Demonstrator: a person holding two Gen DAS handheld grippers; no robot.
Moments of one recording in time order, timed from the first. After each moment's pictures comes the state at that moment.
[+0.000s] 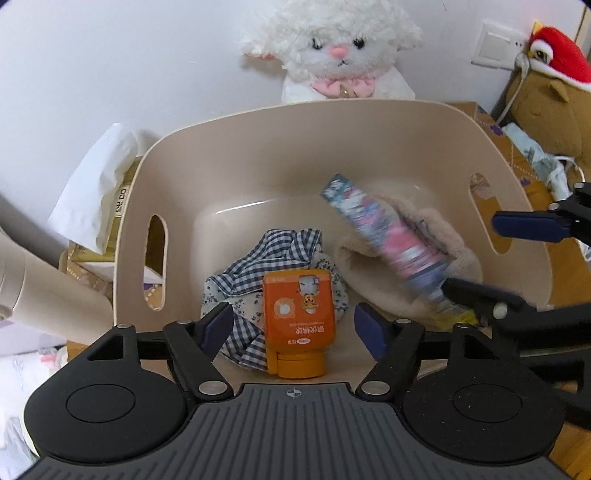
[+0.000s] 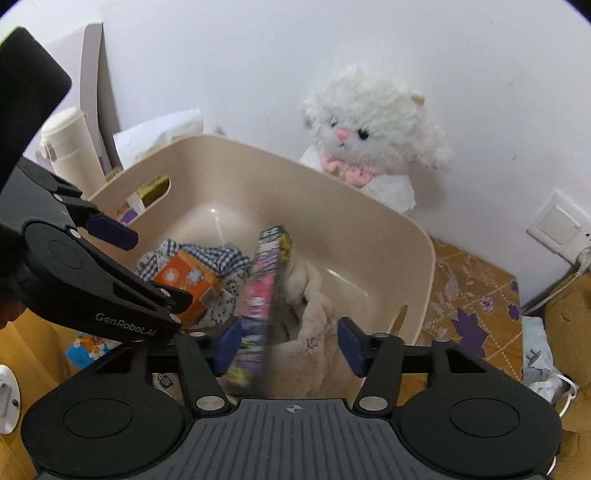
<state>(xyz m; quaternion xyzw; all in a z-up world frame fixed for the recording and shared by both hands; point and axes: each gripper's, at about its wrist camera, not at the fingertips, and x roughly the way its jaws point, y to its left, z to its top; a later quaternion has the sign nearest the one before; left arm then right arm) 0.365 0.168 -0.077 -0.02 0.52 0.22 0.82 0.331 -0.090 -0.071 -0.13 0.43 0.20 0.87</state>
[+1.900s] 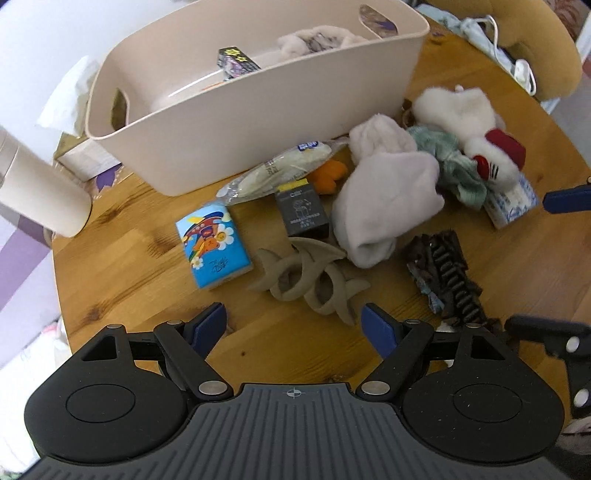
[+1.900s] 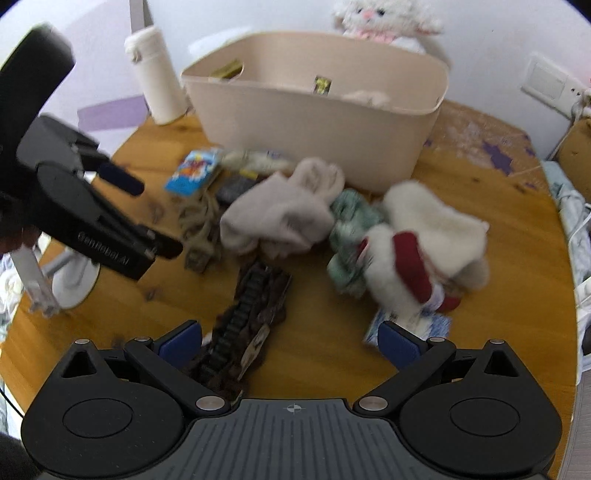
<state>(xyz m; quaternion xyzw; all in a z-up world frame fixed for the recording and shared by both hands) 0.231 0.082 -0.121 0.02 0.59 0.17 0.79 0.144 -0.113 -0.124 -0.06 0.52 0.21 0.82</state>
